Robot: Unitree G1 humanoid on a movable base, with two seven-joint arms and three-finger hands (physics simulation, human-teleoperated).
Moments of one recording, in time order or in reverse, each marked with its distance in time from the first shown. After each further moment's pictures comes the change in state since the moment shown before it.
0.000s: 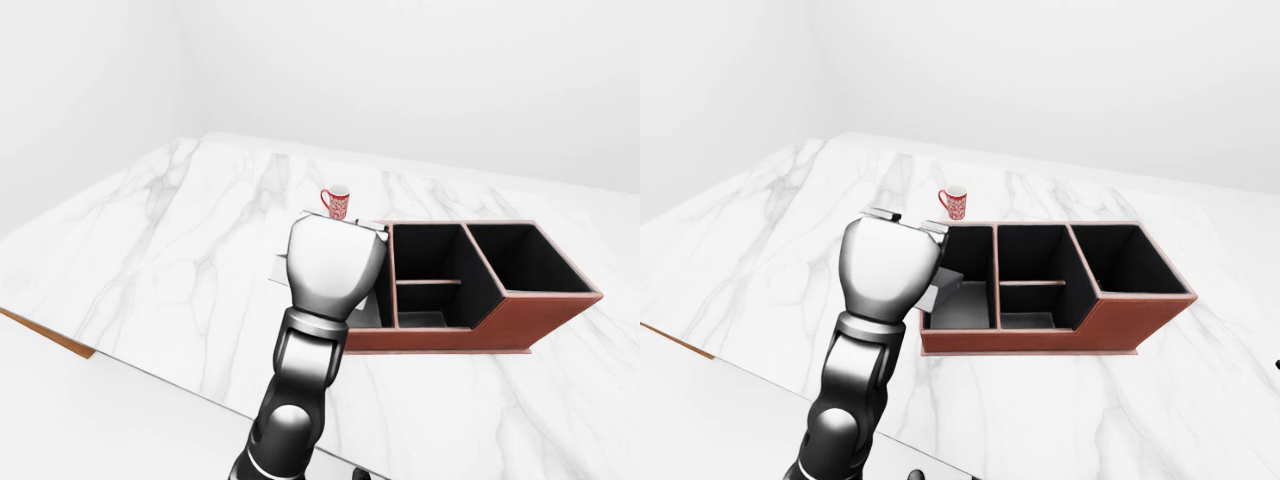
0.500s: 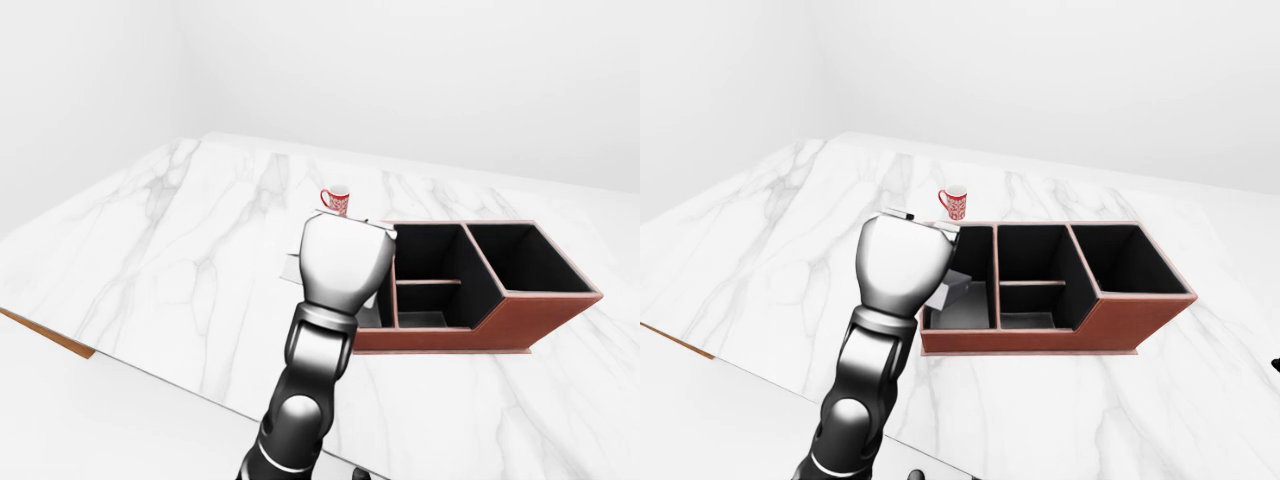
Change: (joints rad) left arm -0.014 -0.047 0.009 0.062 0.001 -0.018 0.007; right arm -0.002 0.000 0.007 0.009 -0.009 0.000 0.002
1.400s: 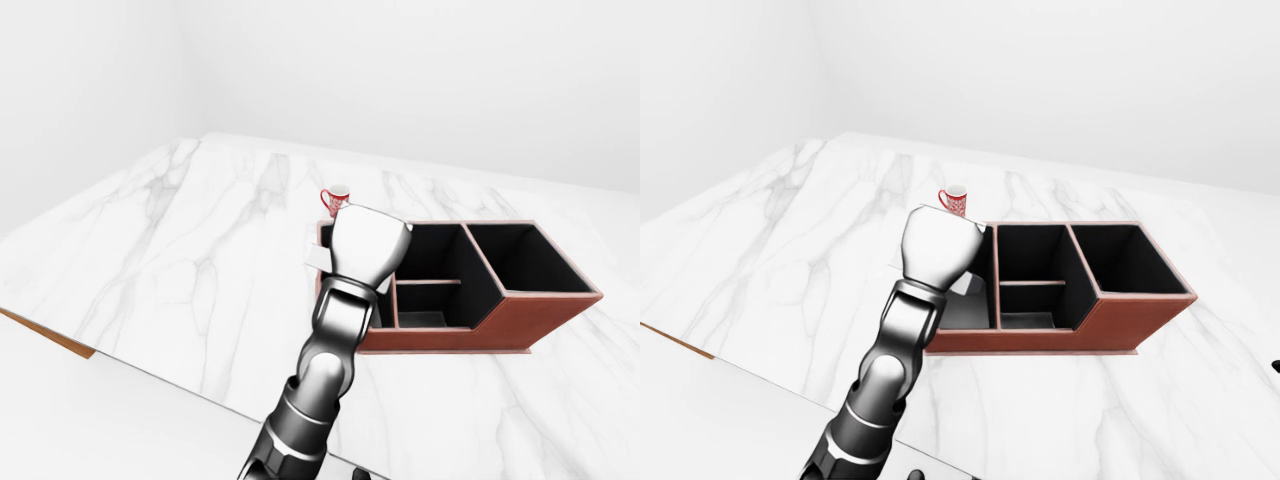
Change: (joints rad) left arm -0.153 -0.057 0.064 0.308 -0.016 -0.001 0.035; right arm 0.003 0.002 -0.005 -0.009 -0.002 0.000 0.009
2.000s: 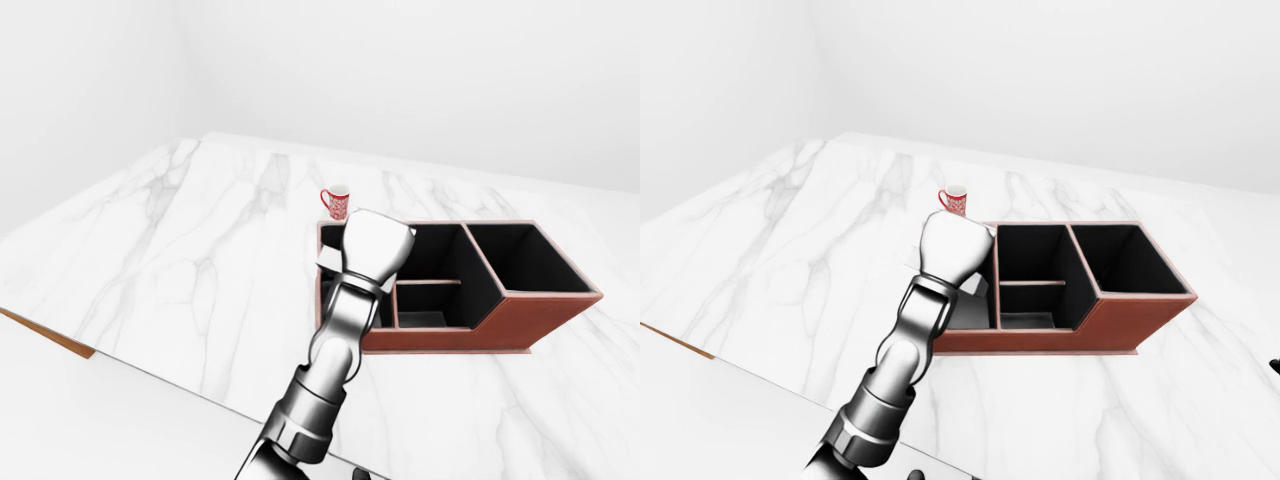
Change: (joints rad) left arm -0.069 -0.020 0.038 0.201 -0.027 0.005 0.072; right arm -0.003 -0.001 0.005 0.007 -0.005 0.000 0.000
